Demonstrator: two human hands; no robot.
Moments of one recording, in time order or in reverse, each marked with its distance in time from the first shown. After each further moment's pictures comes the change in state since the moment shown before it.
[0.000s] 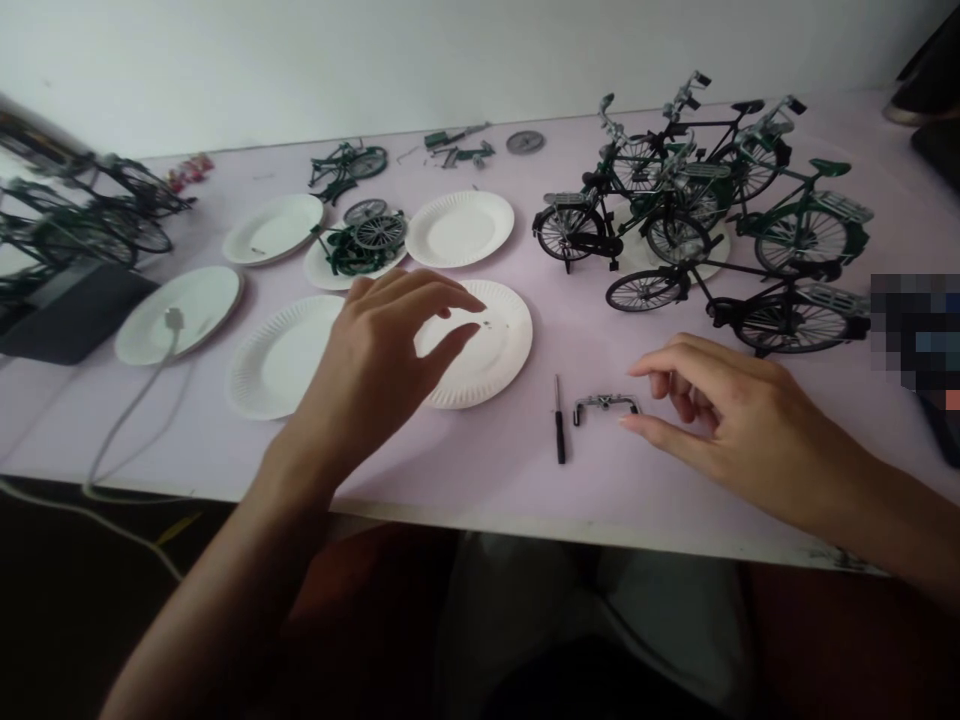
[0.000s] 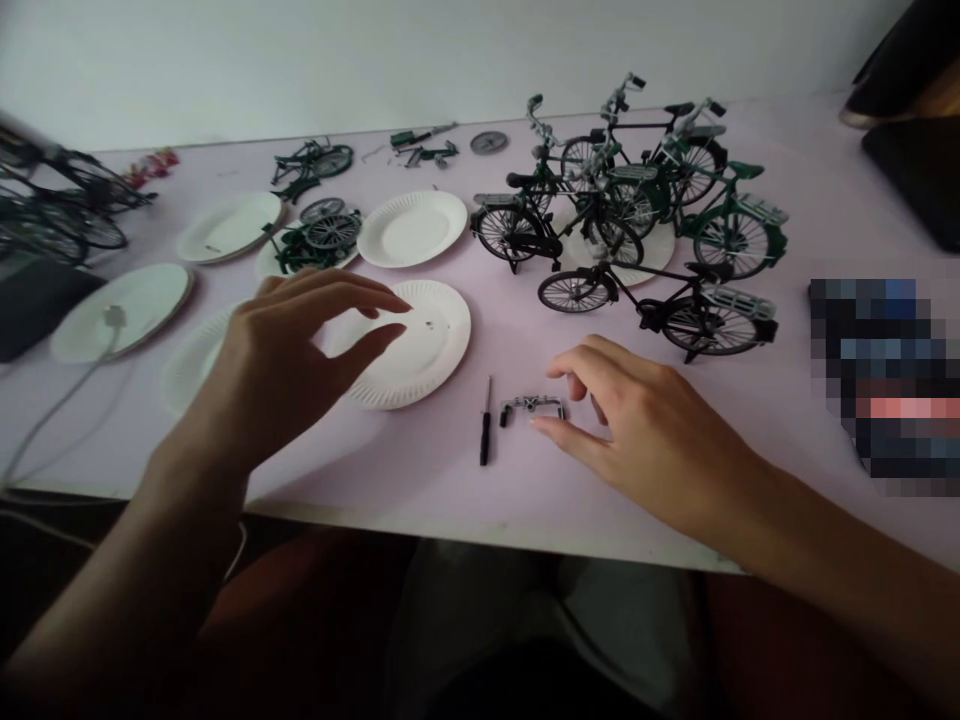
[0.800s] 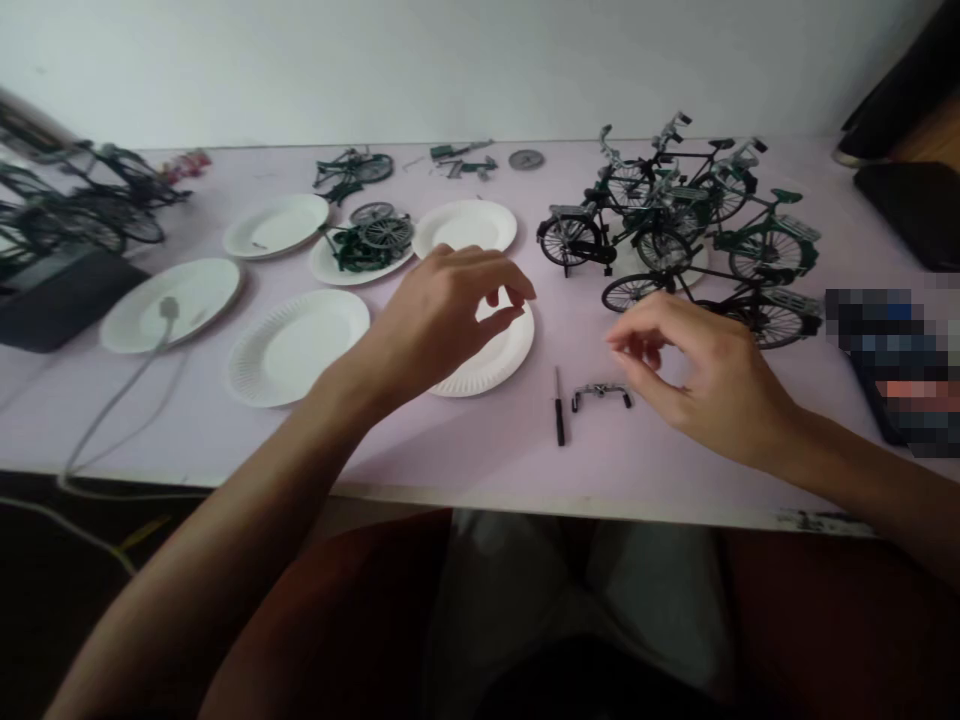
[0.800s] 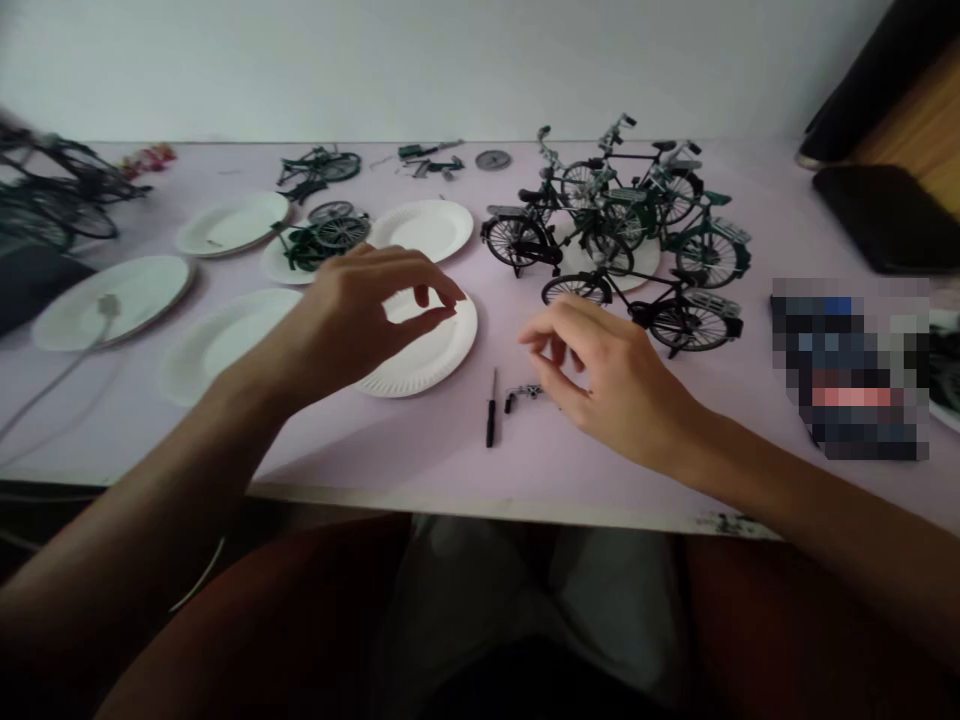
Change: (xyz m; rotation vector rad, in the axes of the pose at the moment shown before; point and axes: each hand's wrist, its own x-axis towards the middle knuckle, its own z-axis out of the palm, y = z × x) left_hand 0.033 0.002 0.005 -0.075 0.001 0.272; right_hand 0.026 -0.011 0.000 0.116 0.178 -0.192
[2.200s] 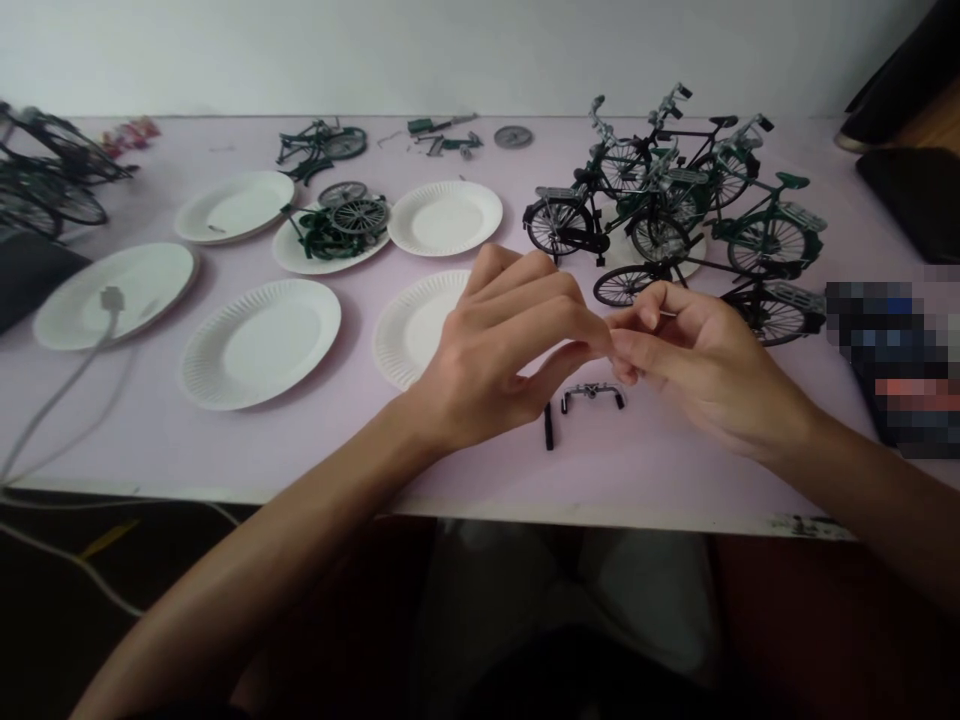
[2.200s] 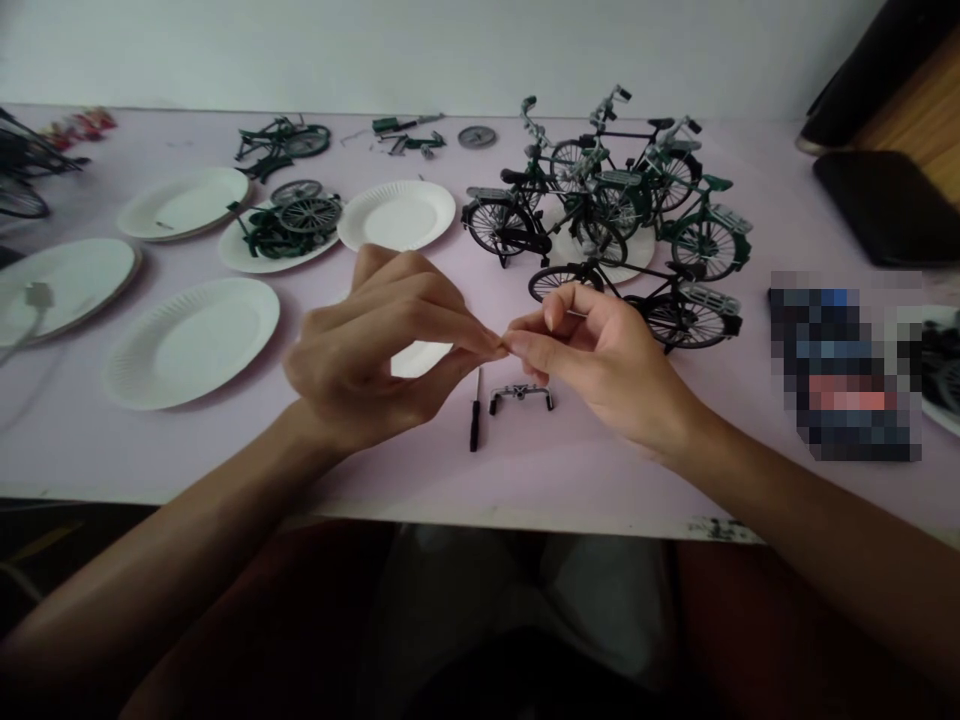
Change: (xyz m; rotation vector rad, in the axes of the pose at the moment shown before) left_hand 0.009 0.048 0.031 -0.178 0.357 0.247; right_hand 0.006 0.001 0.006 1.041 0.048 0.610
